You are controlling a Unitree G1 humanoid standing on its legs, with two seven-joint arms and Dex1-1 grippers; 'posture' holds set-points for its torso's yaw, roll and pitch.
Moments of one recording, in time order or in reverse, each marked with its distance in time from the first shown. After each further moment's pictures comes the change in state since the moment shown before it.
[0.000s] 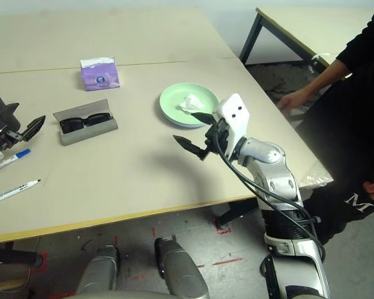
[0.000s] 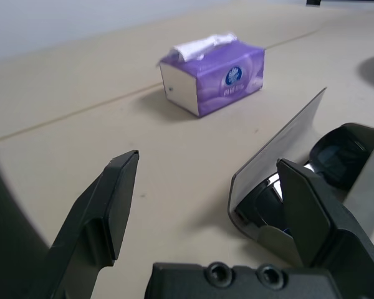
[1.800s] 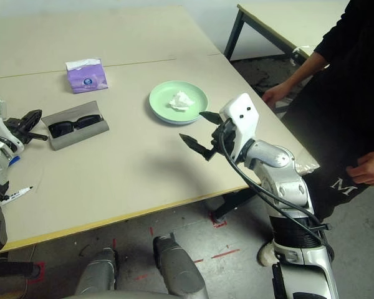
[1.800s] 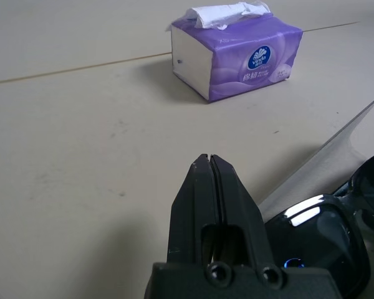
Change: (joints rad) left arm -0.136 -0.024 -0.002 0.234 0.037 0.044 0.138; right arm 0.012 -0.038 -0.023 -0.068 0.028 0.043 -0.057
